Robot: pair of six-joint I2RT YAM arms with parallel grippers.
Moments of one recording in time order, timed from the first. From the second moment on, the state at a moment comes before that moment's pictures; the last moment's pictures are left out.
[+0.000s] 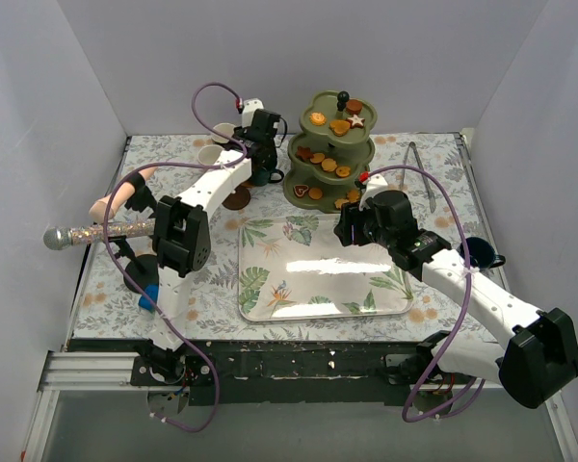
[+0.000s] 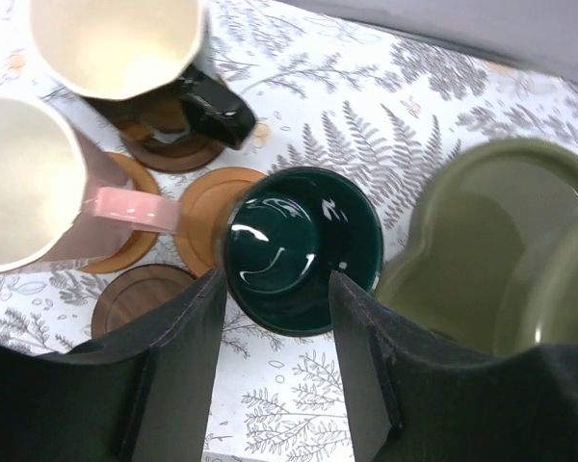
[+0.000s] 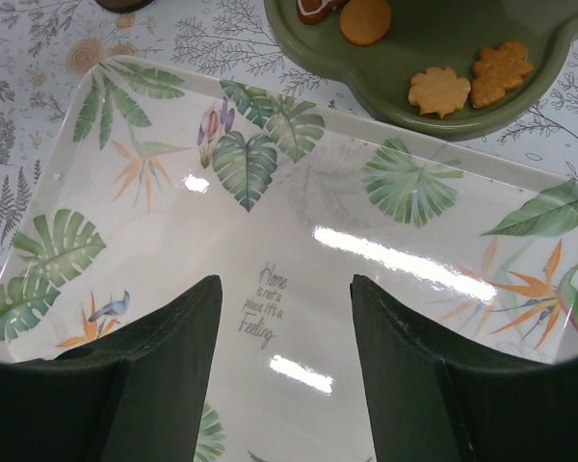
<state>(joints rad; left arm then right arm) -0.46 2.22 2.03 -0.50 -0.56 -0.51 0.58 1.15 0.82 -0.20 -0.02 0.24</state>
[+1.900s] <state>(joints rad) -0.45 2.39 2.15 -0.51 -0.26 -0.14 0.58 1.15 0.82 -0.23 -0.01 0.26</state>
